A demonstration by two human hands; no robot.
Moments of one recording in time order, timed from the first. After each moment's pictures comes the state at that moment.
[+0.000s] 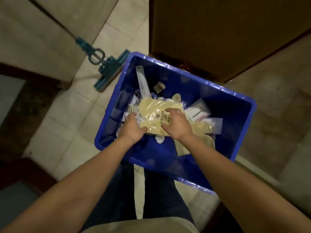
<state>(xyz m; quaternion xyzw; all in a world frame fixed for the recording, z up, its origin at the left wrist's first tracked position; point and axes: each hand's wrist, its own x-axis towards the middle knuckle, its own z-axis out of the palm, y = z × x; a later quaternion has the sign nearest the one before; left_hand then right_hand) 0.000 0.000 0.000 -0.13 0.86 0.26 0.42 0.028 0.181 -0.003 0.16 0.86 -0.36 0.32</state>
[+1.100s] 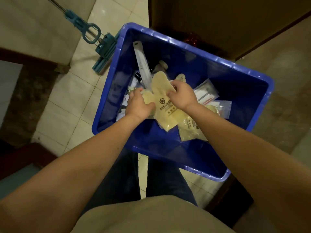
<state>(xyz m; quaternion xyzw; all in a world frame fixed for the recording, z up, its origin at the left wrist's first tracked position) -0.020 0.025 -0.021 -0.12 0.88 0.27 0.38 -0.015 0.192 -0.012 0.21 0.83 -0.42 0.29</state>
